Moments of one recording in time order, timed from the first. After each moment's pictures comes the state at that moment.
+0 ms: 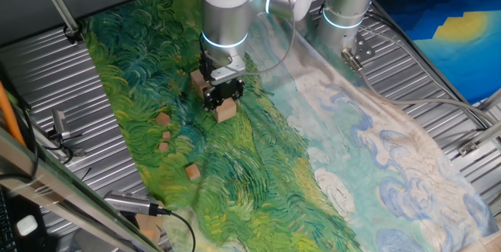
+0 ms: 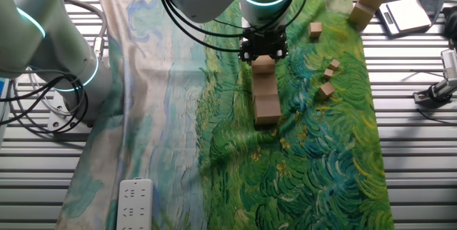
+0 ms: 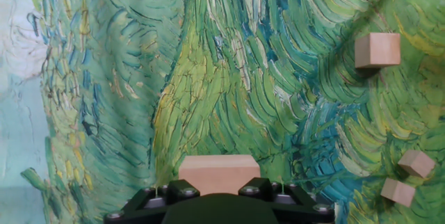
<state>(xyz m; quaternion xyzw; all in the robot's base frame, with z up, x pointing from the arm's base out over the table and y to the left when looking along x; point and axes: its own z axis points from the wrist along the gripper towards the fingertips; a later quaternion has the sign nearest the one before) 0.450 0.074 0.051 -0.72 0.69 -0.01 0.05</state>
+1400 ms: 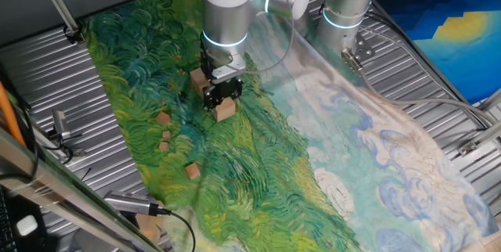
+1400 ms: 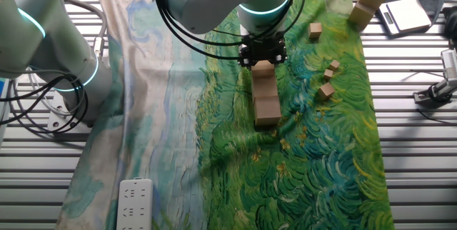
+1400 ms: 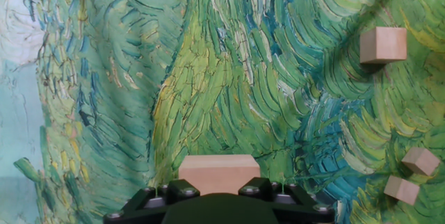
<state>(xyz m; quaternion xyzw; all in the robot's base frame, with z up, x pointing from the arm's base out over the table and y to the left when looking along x) 0.450 0.065 0.043 -0.73 0.69 -0.02 0.05</state>
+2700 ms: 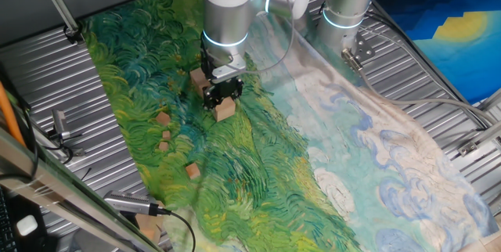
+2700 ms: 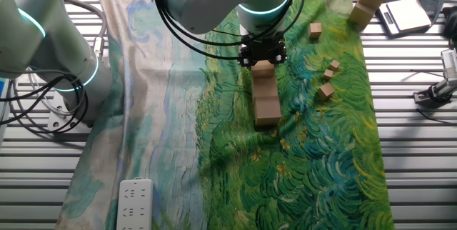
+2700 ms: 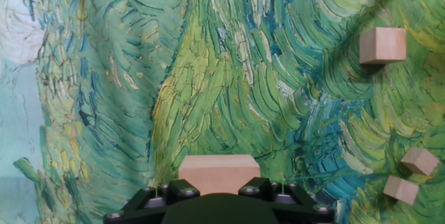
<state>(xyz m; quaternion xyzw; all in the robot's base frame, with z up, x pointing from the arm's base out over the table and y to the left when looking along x) 0.450 0.065 0.044 -0.72 0.69 -0.02 0.05</state>
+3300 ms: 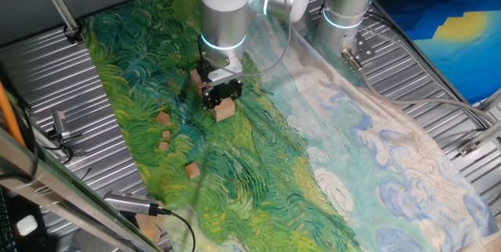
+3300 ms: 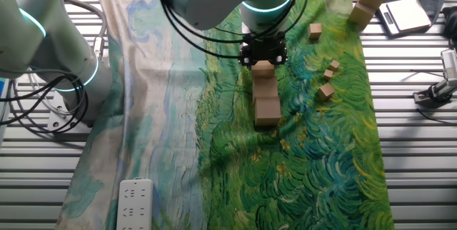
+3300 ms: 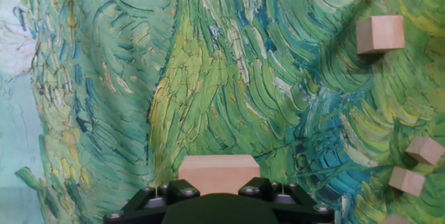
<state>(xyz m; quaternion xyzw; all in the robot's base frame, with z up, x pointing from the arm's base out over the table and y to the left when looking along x) 0.450 0.066 0.043 -0.71 0.71 -0.02 0.03</state>
